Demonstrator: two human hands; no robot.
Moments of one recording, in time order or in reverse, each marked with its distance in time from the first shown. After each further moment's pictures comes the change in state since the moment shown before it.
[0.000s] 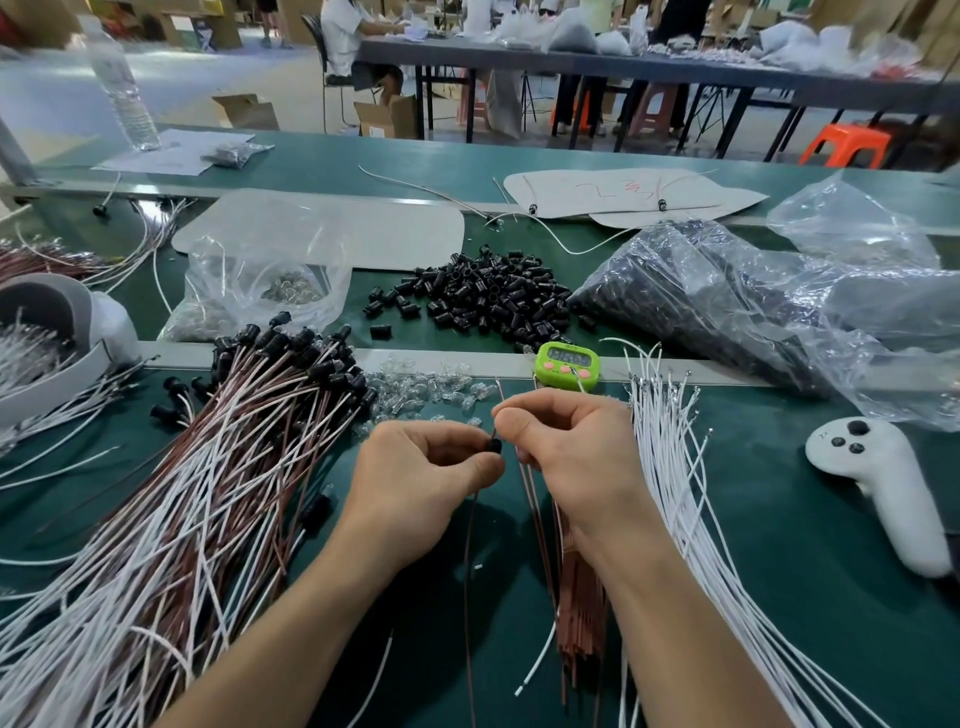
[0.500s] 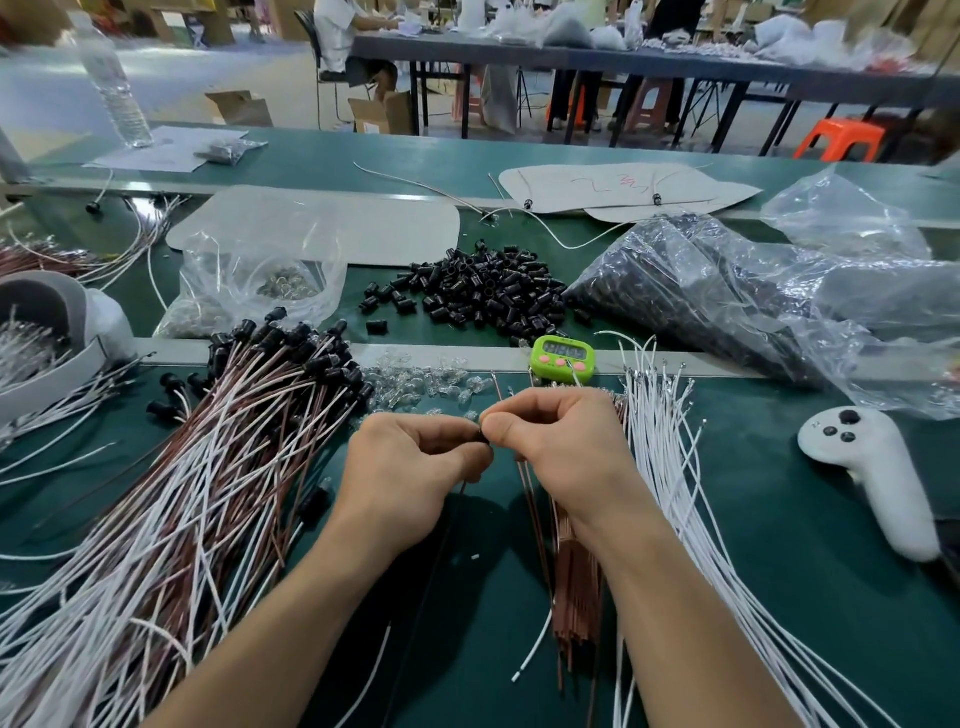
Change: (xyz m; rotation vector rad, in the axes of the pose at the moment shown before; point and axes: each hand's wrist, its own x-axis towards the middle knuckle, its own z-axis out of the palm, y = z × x) left_hand 0.000 0.000 -0.003 0.073 0.002 0.036; right_hand 0.004 0.002 0.000 -0.122 -0.063 0.045
